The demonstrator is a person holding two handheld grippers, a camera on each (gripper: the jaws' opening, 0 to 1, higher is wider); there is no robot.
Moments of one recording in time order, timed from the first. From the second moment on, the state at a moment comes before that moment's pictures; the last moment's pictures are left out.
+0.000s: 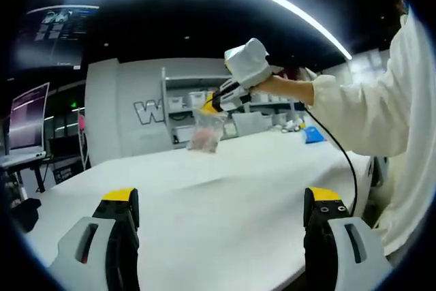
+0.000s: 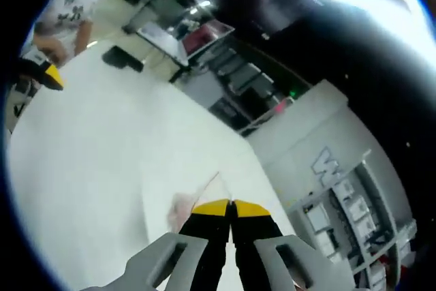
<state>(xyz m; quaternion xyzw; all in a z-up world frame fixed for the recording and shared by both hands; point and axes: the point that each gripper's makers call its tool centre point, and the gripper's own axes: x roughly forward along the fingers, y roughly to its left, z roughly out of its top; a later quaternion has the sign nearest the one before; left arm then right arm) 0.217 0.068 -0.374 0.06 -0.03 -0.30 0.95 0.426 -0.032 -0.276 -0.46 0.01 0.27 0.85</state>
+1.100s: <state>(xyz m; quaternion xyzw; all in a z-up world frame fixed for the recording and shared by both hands) 0.232 0.068 -0.366 0.06 -0.01 -0.29 0.96 0.487 -0.045 -0.296 -0.24 0.08 0.31 0.92</state>
